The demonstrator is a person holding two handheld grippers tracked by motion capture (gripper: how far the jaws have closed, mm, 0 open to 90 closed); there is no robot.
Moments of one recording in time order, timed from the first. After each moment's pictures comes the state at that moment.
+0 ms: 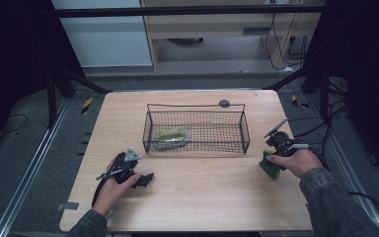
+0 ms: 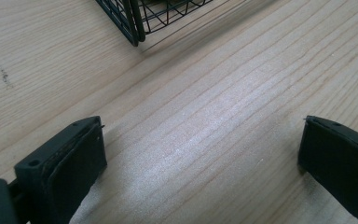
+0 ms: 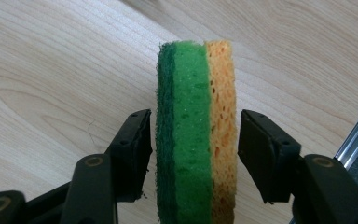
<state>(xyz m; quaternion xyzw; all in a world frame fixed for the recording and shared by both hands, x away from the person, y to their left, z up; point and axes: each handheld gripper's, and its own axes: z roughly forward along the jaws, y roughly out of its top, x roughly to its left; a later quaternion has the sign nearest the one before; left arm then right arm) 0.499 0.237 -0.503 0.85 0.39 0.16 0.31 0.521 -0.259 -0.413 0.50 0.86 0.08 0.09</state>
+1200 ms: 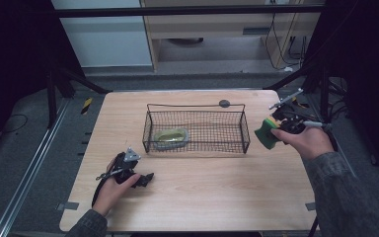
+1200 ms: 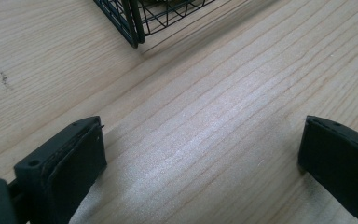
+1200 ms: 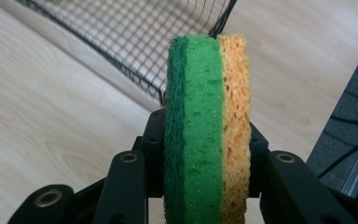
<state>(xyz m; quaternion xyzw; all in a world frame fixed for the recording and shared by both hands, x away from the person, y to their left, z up) 0.500 0.238 -0.504 0.85 0.39 0.16 0.32 0.532 -0.254 -0.321 0.46 0.85 0.21 0.15</state>
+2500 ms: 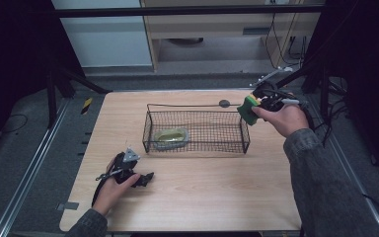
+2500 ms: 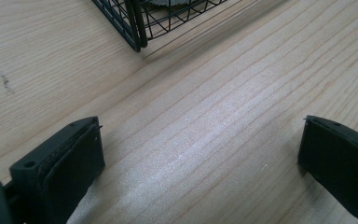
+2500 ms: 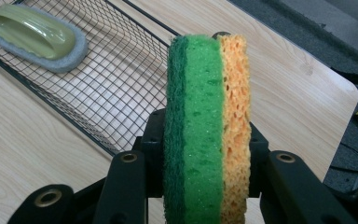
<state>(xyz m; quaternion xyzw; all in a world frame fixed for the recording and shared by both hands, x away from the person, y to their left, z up) 0.500 0.240 -0.506 0.84 0.39 0.17 0.33 0.584 -0.210 -0.298 0.43 0.85 0.25 0.19</state>
